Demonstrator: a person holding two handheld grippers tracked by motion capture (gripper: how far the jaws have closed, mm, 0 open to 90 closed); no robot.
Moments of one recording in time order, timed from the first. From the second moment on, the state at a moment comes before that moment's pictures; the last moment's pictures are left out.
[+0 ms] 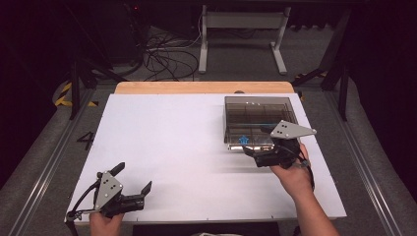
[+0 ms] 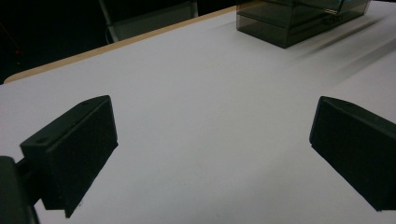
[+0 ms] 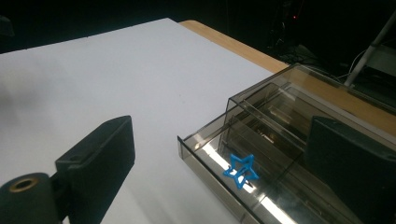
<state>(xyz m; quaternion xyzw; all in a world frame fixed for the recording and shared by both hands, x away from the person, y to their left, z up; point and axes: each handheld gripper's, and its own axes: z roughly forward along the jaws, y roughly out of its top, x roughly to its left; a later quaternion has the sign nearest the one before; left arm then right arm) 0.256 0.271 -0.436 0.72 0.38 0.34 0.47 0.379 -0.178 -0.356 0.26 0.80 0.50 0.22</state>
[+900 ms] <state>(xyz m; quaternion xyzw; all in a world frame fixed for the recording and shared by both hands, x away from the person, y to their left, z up) 0.256 0.271 -0.436 0.73 0.38 0.34 0.46 0.354 -0.216 -0.391 0.26 0.79 0.52 0.19</state>
